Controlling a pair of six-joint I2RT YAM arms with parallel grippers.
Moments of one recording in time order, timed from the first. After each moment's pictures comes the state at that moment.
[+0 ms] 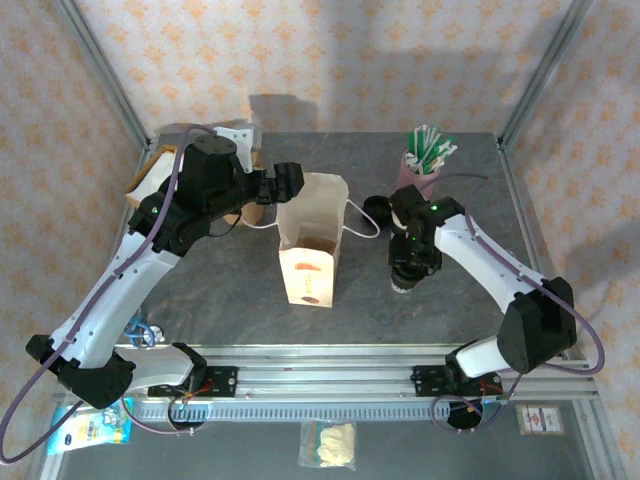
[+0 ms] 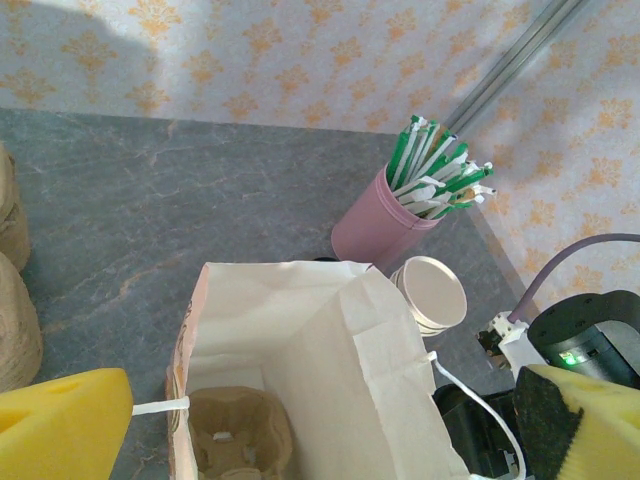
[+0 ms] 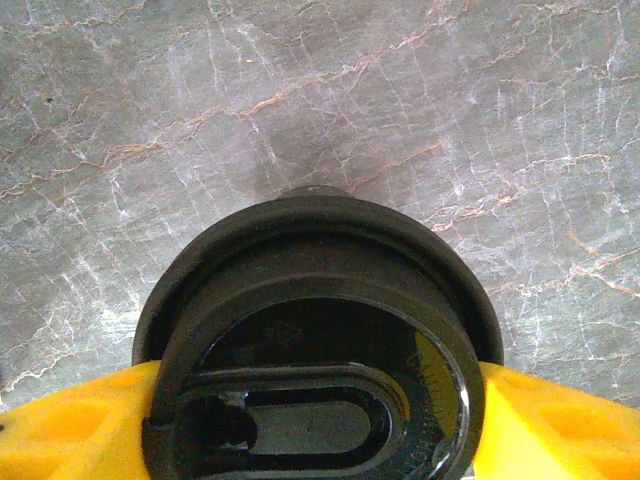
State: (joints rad) left arm -0.52 1.25 1.56 -0.77 0.00 -0.49; right arm 0.44 1.43 1.16 -1.16 0.10 0.54
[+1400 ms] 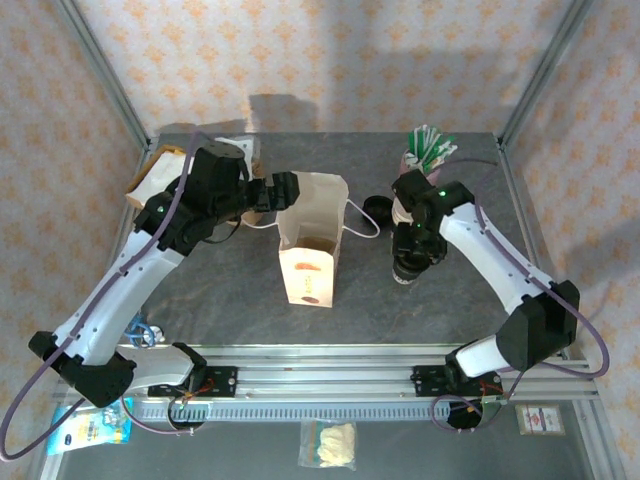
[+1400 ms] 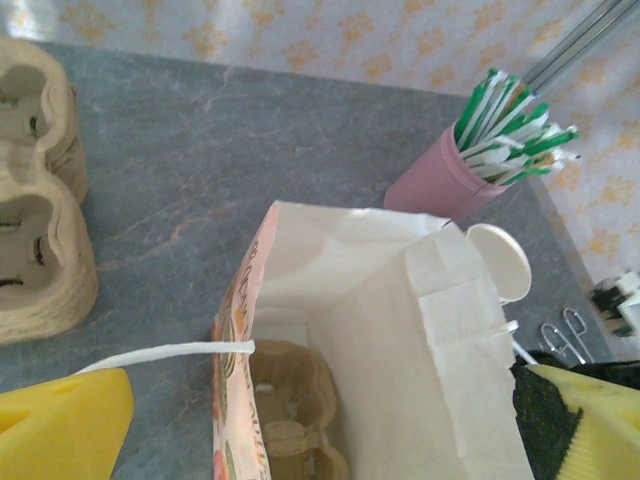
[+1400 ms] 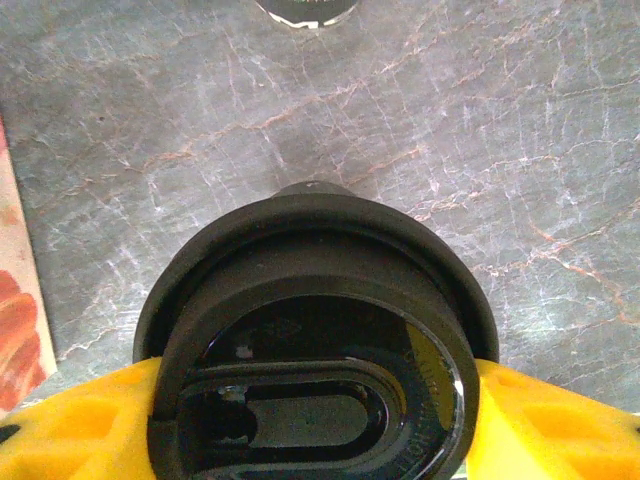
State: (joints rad) left arm -0.52 1.26 1.53 -0.88 -0.06 -0.52; right arm 0.43 1.44 1.35 -1.32 0.10 0.54
